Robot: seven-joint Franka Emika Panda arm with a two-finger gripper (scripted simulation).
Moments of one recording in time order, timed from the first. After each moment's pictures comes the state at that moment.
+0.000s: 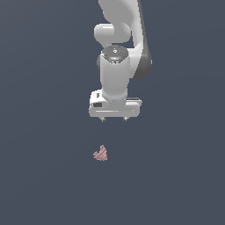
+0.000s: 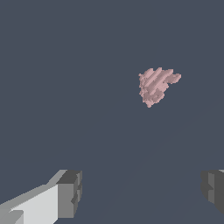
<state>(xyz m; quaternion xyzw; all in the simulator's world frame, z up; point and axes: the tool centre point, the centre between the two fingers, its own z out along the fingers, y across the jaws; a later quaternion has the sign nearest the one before) 0.010 0.008 0.187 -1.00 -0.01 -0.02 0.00</state>
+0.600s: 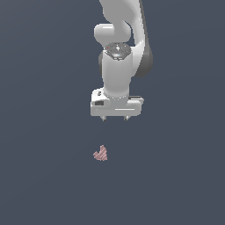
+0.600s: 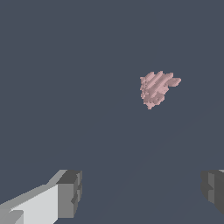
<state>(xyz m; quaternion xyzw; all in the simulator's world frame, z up) 0.010 0.012 0.194 -1.00 -0.01 -0.02 0.00</state>
